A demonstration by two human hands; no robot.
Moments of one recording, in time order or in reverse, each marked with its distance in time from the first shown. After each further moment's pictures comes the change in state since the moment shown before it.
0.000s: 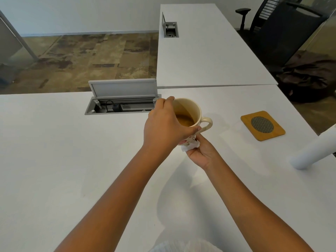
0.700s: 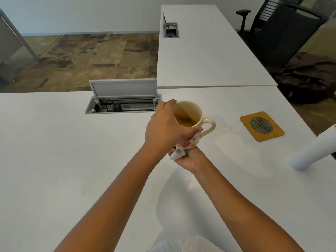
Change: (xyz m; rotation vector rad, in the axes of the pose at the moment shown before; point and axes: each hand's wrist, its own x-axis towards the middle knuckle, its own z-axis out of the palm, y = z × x) left_hand 0.000 -0.002 0.001 -0.131 -0.093 -0.024; right_hand 0.004 0.031 0.010 -0.031 0.086 0.078
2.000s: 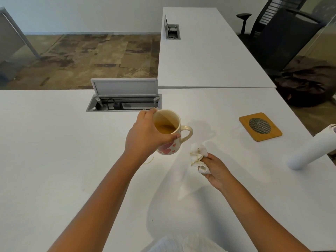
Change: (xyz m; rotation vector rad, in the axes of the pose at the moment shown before) left_hand -0.022 -0.037 -0.013 0.033 -0.002 -0.122; right_hand -0.073 -0.012 -0.043 -0.743 0.447 -0.279
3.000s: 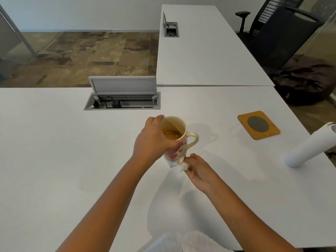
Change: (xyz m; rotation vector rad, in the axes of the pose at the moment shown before) left_hand -0.005 0.001 0.025 0.016 -0.088 0.000; right_hand -0.012 0.009 0.038 0.309 -0.031 0.122
